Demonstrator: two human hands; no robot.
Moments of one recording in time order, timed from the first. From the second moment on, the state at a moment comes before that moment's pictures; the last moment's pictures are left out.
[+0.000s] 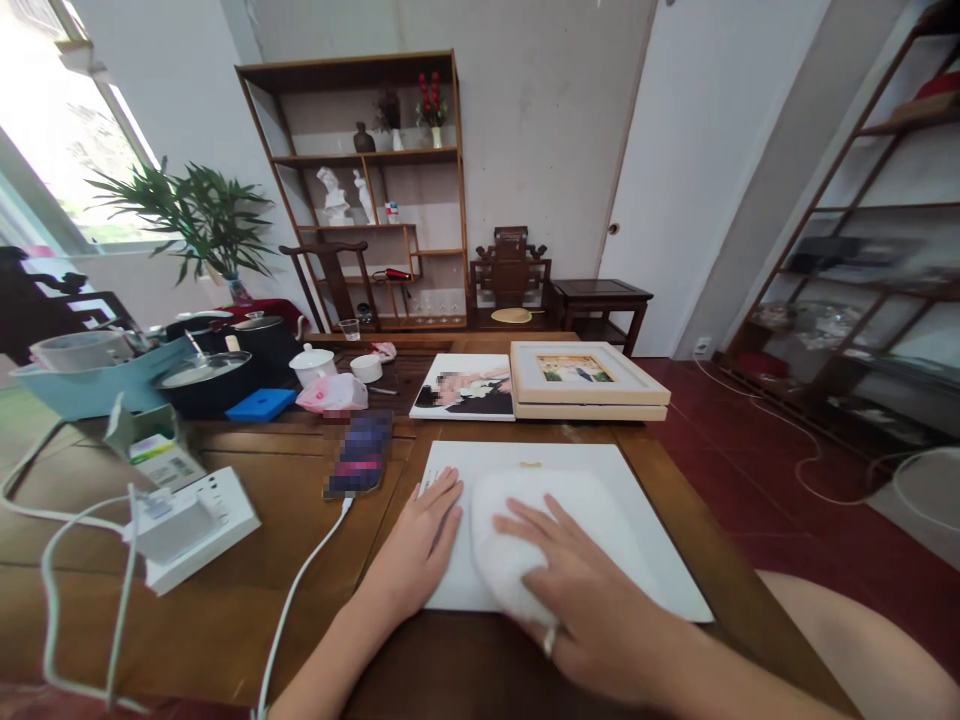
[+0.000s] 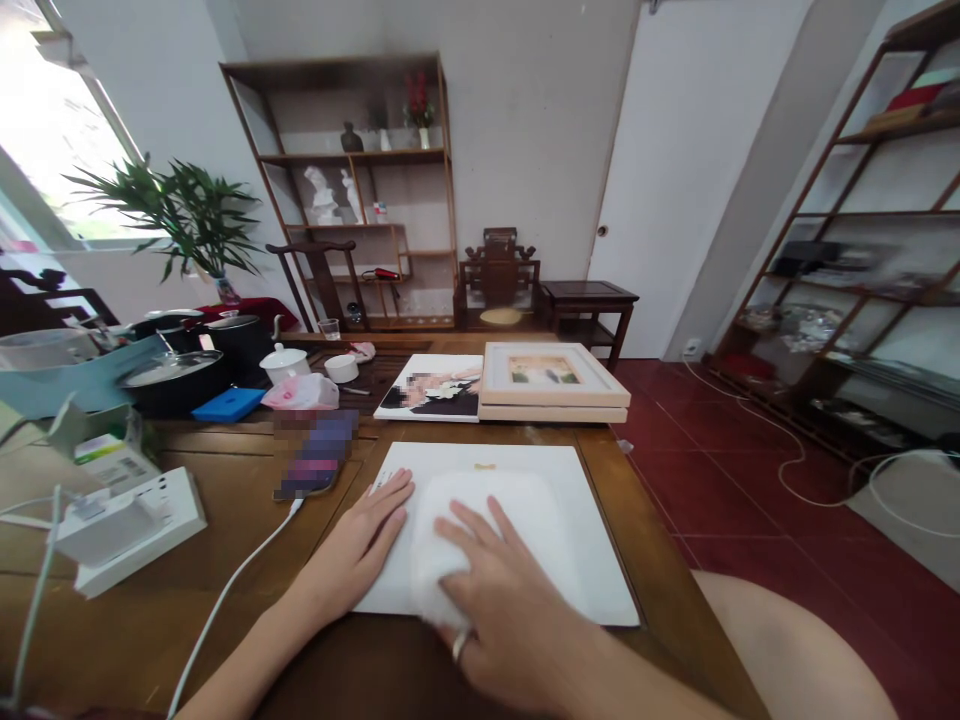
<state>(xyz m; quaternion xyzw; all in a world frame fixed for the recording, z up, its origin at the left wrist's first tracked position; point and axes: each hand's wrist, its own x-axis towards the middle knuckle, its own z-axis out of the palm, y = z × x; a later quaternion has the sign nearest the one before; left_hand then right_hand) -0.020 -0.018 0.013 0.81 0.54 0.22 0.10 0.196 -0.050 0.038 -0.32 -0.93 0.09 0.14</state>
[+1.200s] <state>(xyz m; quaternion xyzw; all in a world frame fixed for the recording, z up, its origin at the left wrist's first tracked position) -0.023 -0.023 0.015 0.78 0.51 0.32 0.16 0.159 -0.025 0.051 -0.29 -0.95 0.09 0.11</state>
